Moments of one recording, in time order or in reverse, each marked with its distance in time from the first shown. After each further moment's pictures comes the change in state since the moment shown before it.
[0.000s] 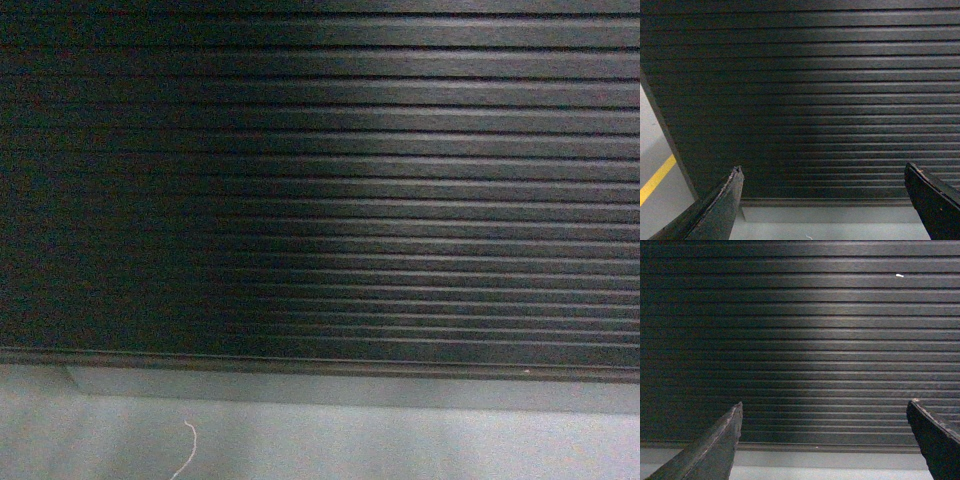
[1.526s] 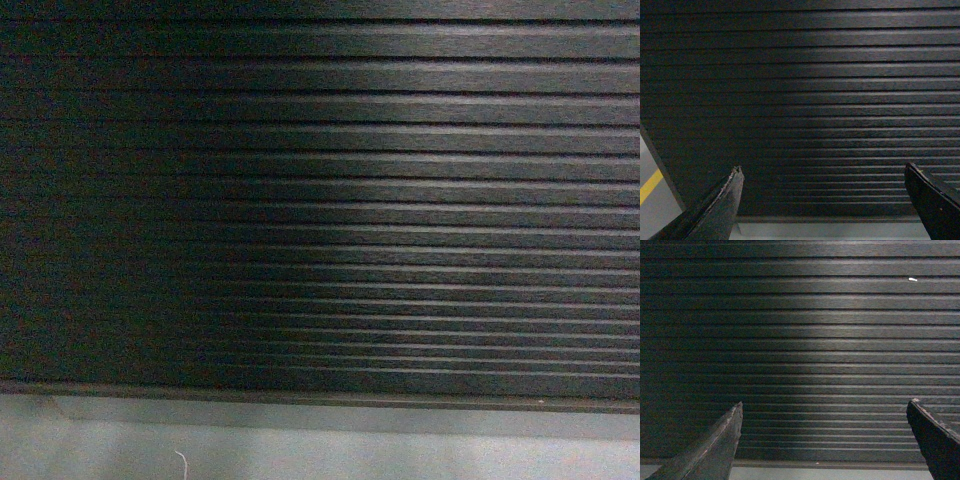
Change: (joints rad) left arm 0.000 0.000 0.000 -0.003 0.000 0.000; right arm 0.000 0.000 0.000 0.000 0.000 0.000
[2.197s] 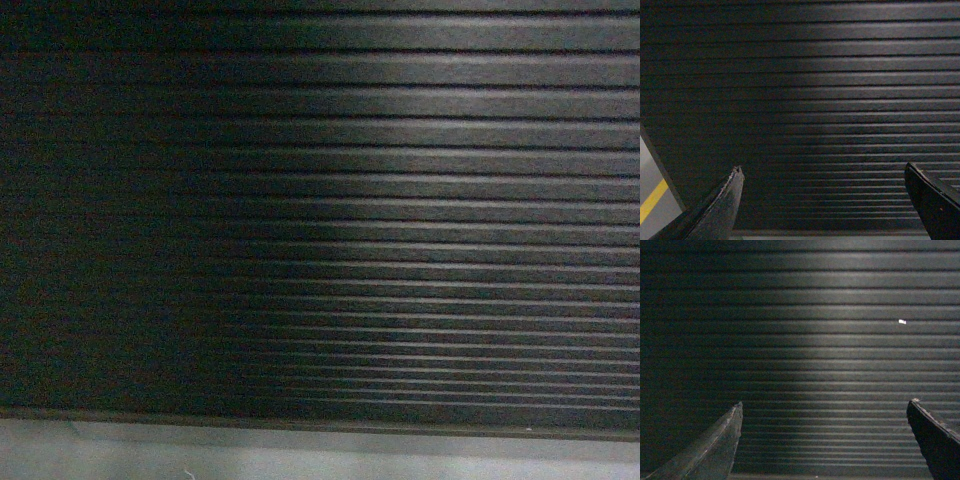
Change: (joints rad) left arm 0.000 0.000 0.000 0.000 -0.001 0.000; right arm 0.000 0.000 0.000 0.000 -0.002 0.000
